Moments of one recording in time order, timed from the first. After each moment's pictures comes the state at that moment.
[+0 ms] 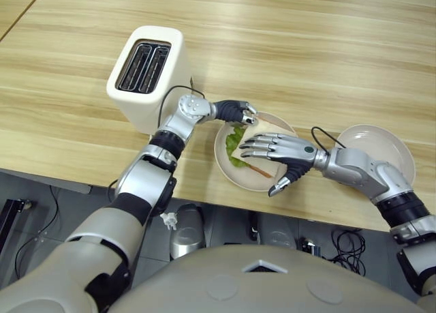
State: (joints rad) left arm -0.80 0.10 -0.31 1.05 0.16 -0.26 -0.86; right arm -0.17 -0.76 0.40 0.18 -0.68 -0.87 0.22
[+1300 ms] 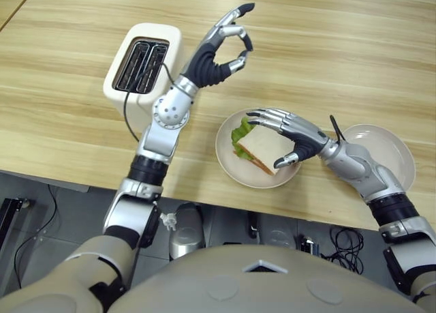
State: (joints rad) left arm -0.42 0.18 -0.16 0.12 0.18 -0.33 -0.19; right arm -0.19 -0.65 0.28 0.25 -0.40 -0.90 0.15
